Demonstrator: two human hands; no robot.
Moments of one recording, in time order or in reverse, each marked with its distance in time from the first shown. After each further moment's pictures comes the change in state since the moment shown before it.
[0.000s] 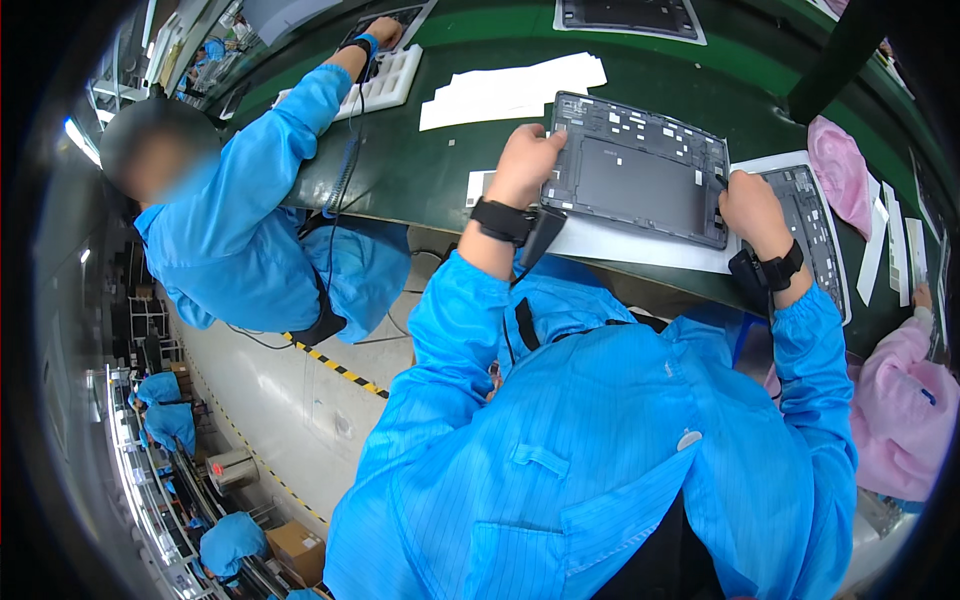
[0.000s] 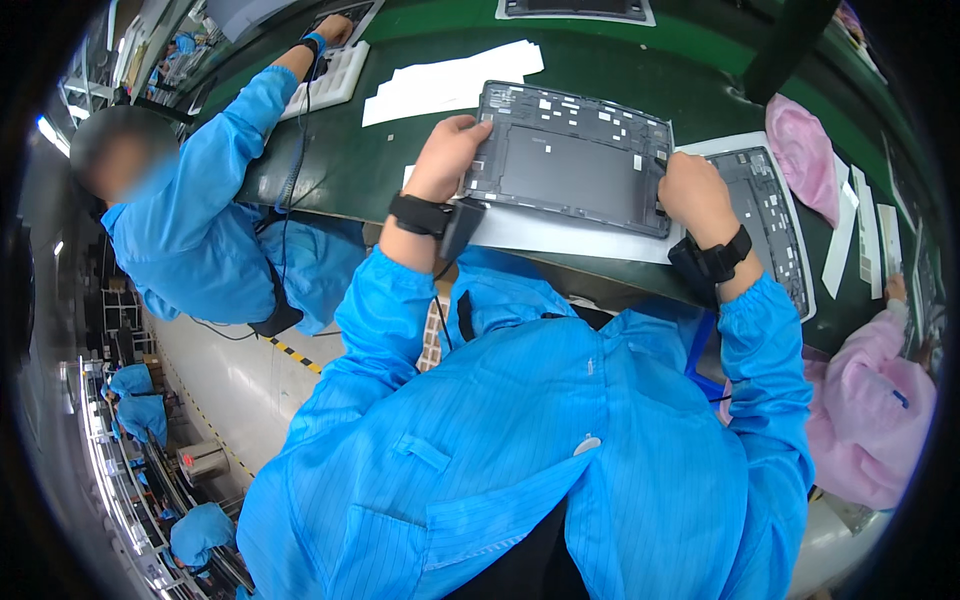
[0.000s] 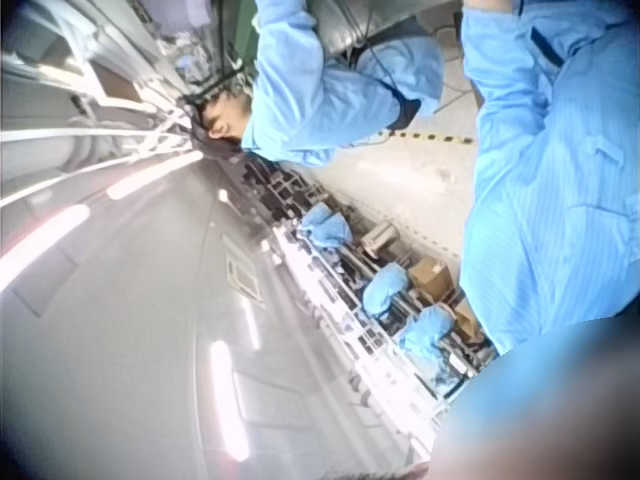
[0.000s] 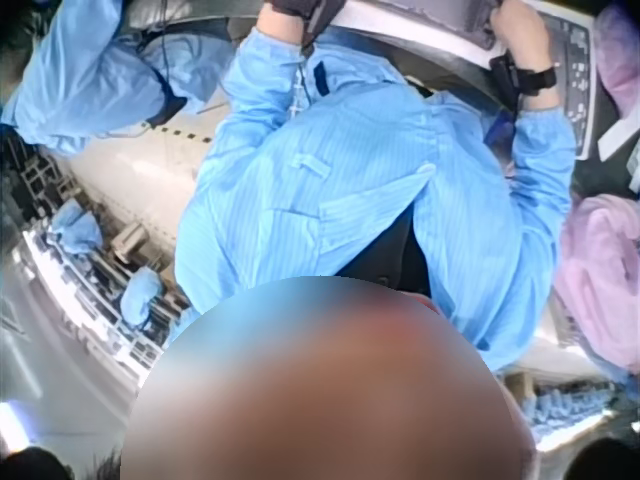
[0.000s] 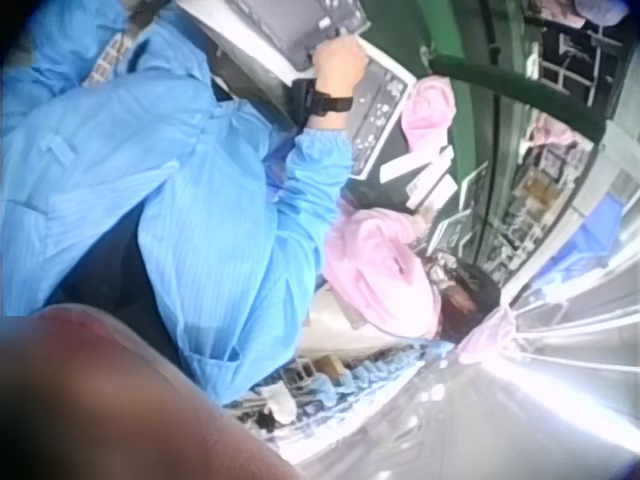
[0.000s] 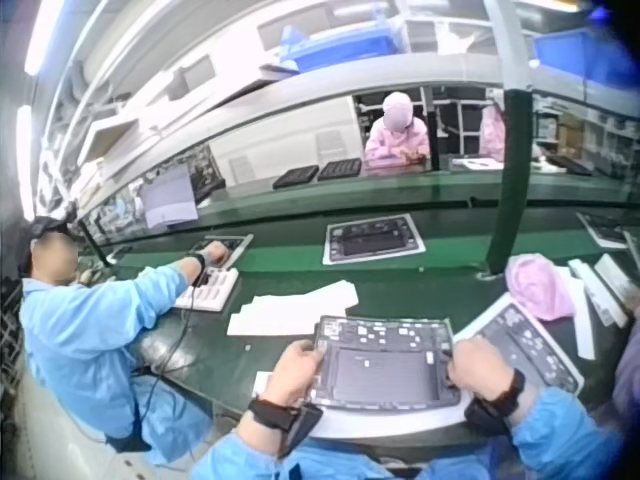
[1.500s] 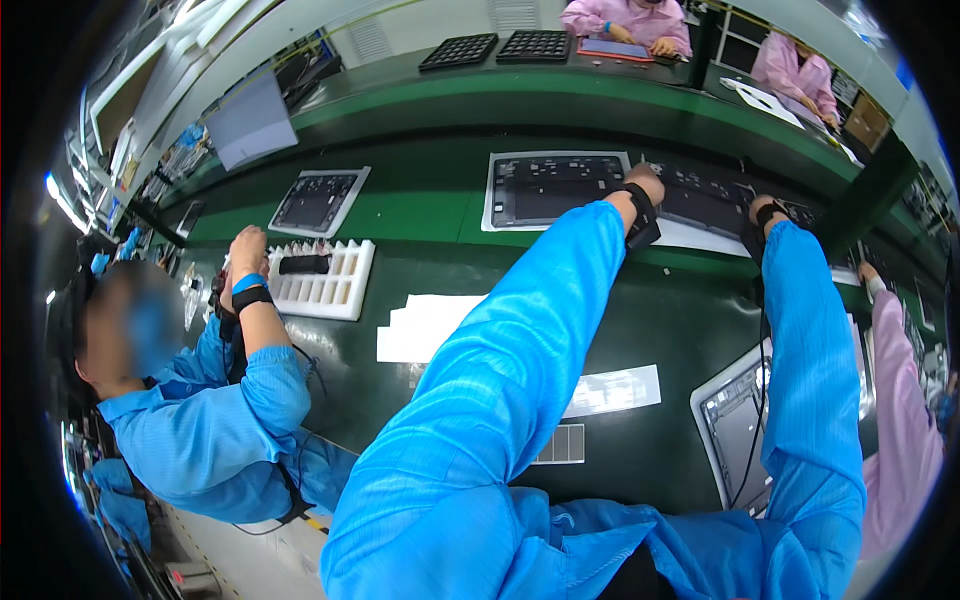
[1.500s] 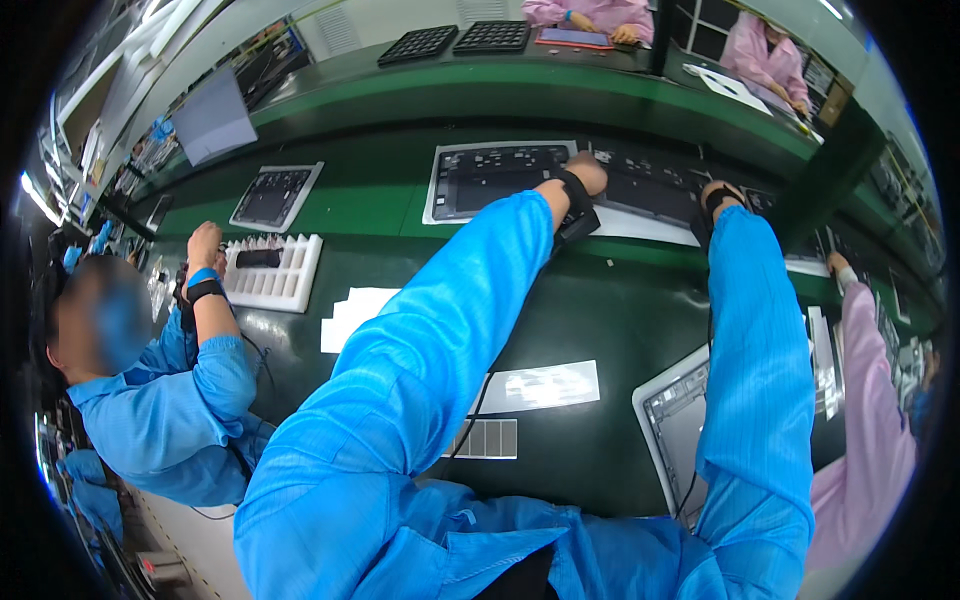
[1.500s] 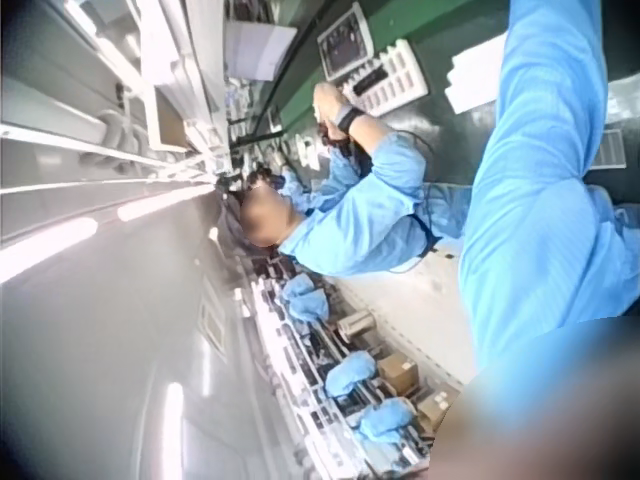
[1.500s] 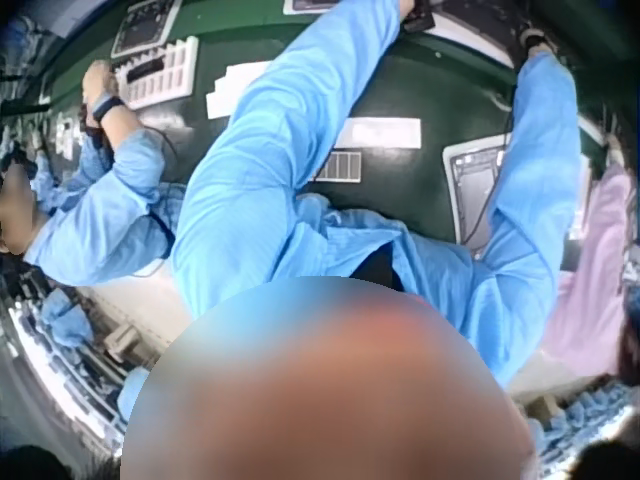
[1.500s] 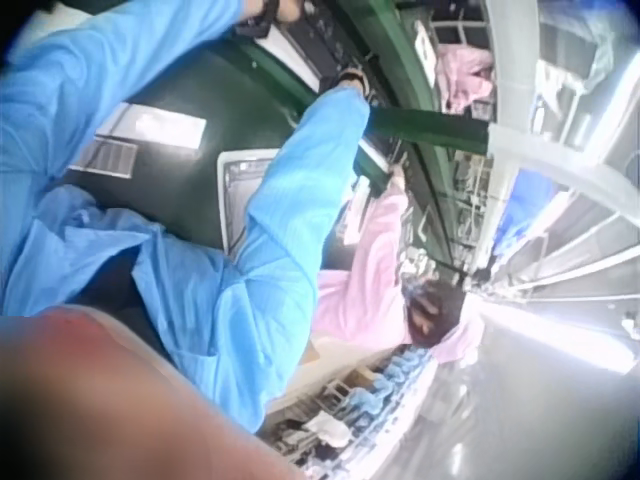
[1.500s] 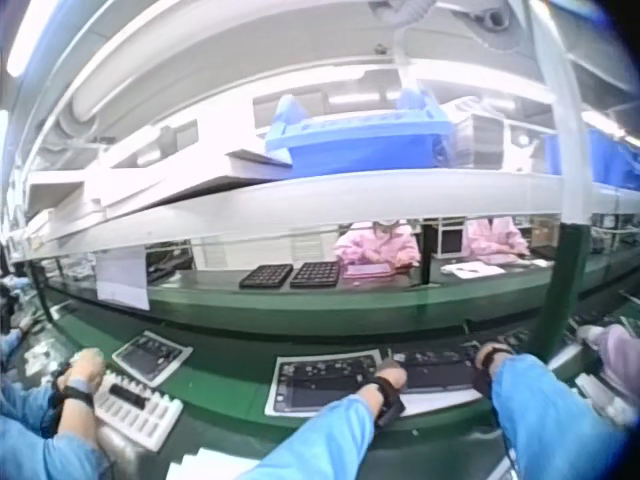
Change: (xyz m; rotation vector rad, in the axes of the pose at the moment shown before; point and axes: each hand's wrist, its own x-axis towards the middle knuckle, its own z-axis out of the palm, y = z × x) left_hand 0.343 0.127 0.290 0.706 -0.401 0.429; right_hand 0.401 0.299 -0.035 -0.263 -0.005 0.627
